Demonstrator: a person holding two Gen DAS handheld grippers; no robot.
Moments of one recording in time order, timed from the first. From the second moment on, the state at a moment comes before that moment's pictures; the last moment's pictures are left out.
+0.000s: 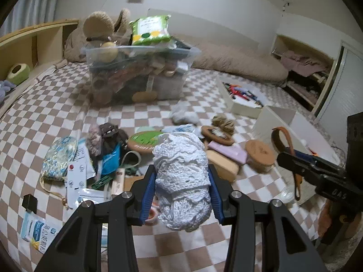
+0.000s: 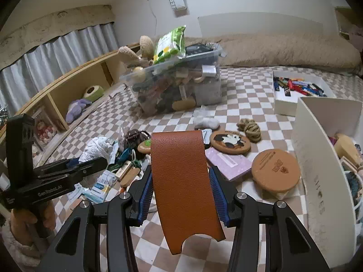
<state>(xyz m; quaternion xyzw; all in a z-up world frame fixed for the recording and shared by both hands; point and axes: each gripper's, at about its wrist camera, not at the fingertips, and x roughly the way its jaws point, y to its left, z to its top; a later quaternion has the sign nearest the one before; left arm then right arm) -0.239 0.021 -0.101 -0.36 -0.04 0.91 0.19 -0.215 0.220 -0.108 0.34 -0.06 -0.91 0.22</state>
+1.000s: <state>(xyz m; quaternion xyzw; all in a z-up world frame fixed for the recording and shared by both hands) -0.216 0.149 -0.009 -0.26 -0.02 0.92 0.29 -0.179 0.376 -0.018 0.23 -0.10 -0.96 0.10</state>
